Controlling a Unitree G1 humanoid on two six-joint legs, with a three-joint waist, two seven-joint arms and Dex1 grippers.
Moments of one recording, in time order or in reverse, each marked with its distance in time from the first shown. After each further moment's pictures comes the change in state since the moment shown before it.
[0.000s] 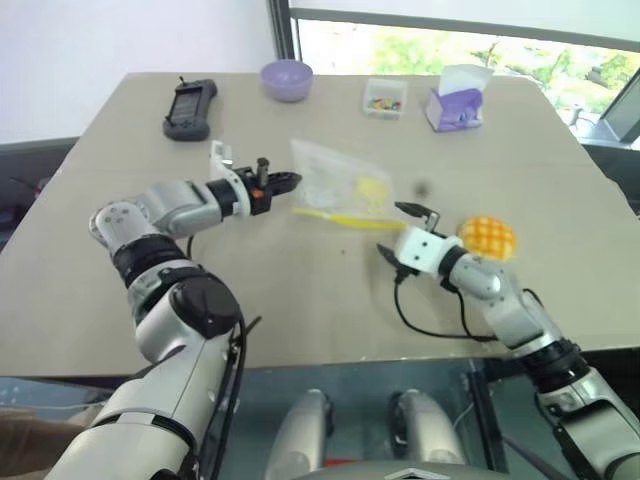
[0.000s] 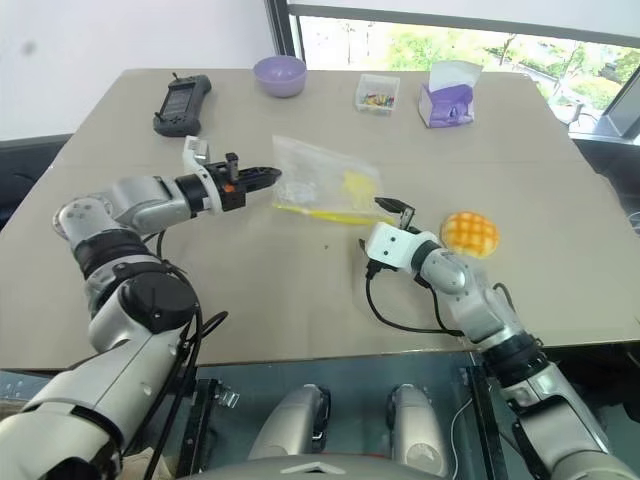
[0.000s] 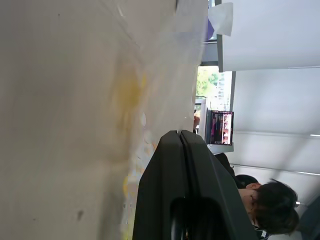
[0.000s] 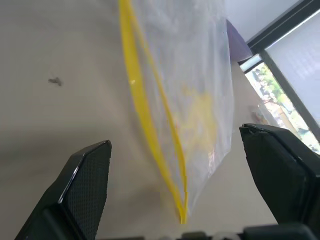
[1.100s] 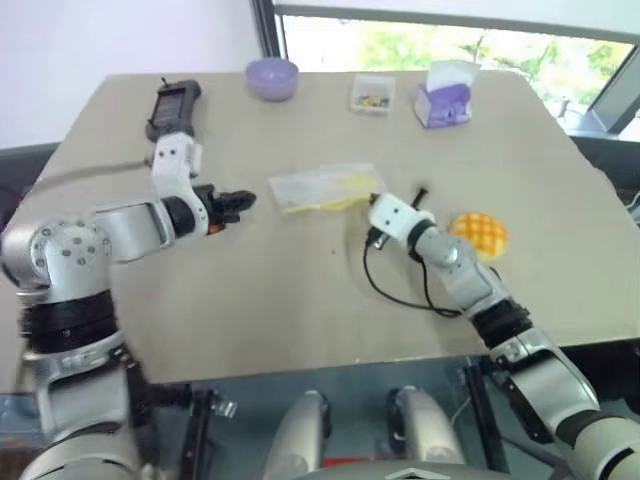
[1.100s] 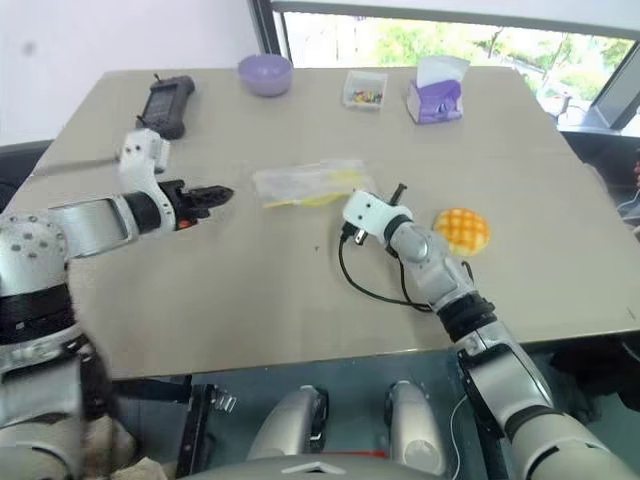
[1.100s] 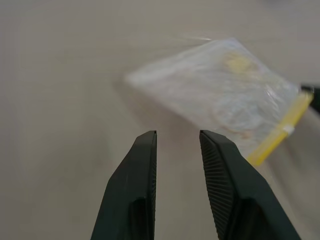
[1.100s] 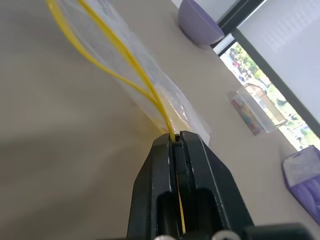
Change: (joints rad) left arm 0.552 0.584 -0.948 -0.866 0.216 -0.582 -0.666; right arm -0.195 0.163 -0.041 0.285 0.009 -0.002 -0.037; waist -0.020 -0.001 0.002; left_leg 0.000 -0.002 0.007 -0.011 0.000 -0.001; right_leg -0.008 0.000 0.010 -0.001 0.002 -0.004
